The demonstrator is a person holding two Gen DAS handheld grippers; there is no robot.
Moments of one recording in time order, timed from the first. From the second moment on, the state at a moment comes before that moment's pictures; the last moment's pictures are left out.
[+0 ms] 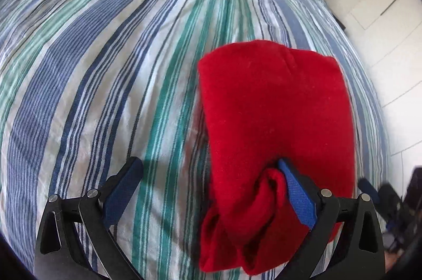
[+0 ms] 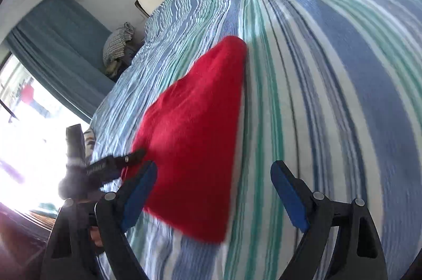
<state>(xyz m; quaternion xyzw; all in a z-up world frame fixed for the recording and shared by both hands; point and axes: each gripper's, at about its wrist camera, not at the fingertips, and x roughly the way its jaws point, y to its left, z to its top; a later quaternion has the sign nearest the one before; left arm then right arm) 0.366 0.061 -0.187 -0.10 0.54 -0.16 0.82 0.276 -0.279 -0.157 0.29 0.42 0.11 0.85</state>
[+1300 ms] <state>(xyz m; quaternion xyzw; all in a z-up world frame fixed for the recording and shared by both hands) 0.098 0.055 -0.089 0.09 0.42 -0.08 0.90 0.064 -0.258 -0.114 0.02 0.49 0.02 0.87</state>
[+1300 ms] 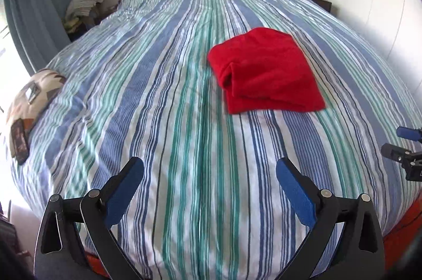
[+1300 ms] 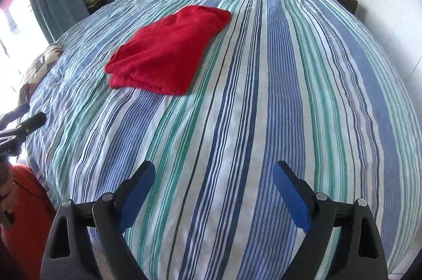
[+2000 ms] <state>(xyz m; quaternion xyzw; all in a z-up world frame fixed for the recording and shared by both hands) -0.016 0.067 -0.025 0.11 0.44 -0.06 0.89 -0.047 -0.201 -0.014 -0.04 0.47 0.07 0.88</state>
